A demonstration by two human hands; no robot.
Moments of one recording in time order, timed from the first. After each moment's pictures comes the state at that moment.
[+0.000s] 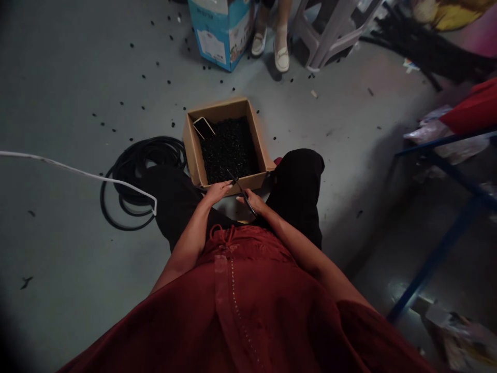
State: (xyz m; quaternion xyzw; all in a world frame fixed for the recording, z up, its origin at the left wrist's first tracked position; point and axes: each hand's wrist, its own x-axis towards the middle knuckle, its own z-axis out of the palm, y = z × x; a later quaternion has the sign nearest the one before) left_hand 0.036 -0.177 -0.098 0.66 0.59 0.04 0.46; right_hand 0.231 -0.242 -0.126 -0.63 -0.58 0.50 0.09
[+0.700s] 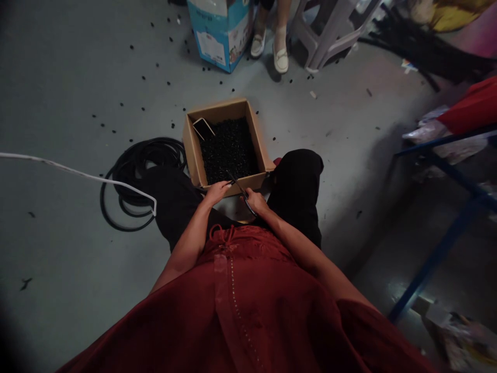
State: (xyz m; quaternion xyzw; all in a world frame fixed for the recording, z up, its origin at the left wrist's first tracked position) left_hand 0.038 -0.177 -0.098 0.67 0.60 0.02 0.43; right_hand 0.228 -0.239 -0.108 -0.69 -0.60 0.40 -0.02
